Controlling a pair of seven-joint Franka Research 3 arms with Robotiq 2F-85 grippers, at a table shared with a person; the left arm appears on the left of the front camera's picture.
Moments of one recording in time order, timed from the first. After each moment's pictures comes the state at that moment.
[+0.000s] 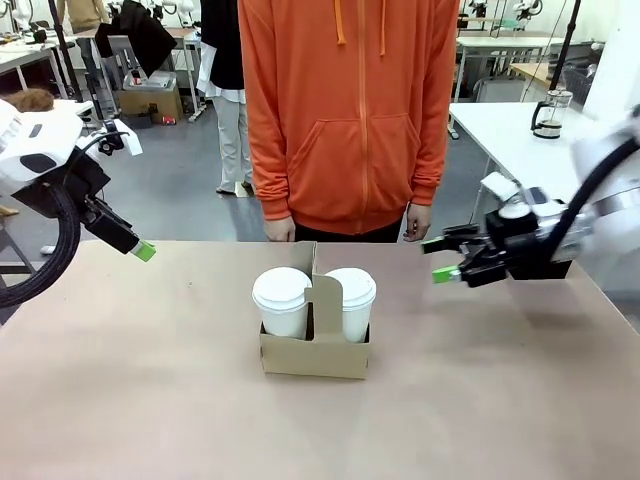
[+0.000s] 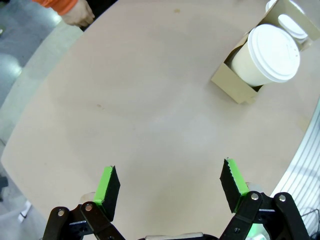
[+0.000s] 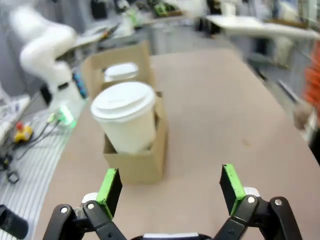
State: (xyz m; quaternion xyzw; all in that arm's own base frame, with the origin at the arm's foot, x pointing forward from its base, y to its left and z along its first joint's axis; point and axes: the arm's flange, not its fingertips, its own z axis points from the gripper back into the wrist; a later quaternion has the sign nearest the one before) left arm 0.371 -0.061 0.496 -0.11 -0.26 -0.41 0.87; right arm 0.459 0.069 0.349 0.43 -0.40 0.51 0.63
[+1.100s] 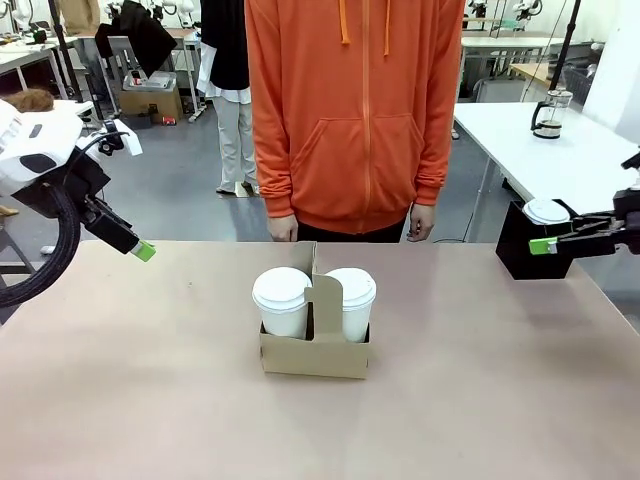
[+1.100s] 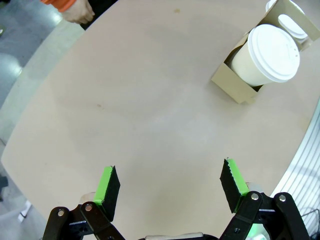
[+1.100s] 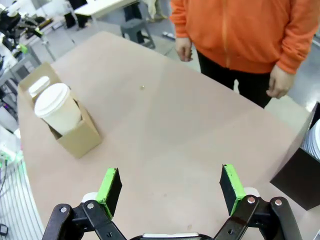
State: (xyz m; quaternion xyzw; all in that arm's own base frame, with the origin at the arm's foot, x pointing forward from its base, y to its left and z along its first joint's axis) left arm 0.371 -0.061 0.496 -0.11 -0.26 -0.41 0.87; right arm 0.391 -0.049 0.412 0.28 -0.43 0.31 0.80
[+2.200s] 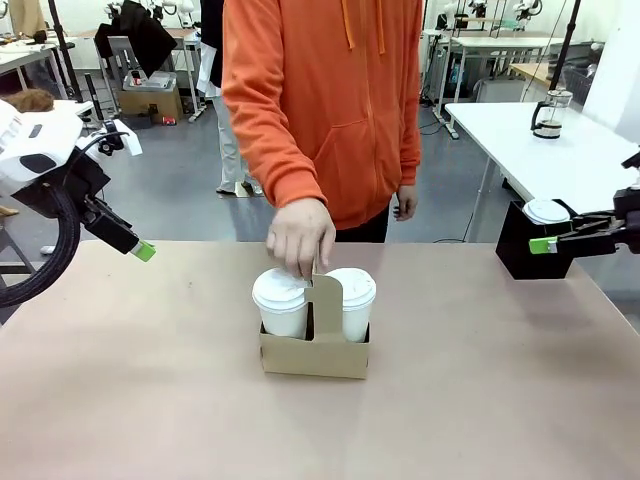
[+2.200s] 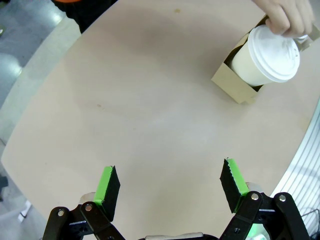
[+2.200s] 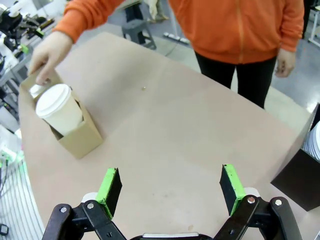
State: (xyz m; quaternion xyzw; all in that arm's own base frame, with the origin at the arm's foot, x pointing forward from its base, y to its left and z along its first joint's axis) left arm 0.371 -0.061 0.496 -0.11 -0.26 -0.41 0.87; right arm 0.391 -0.048 0.412 0.28 -0.43 0.31 0.80
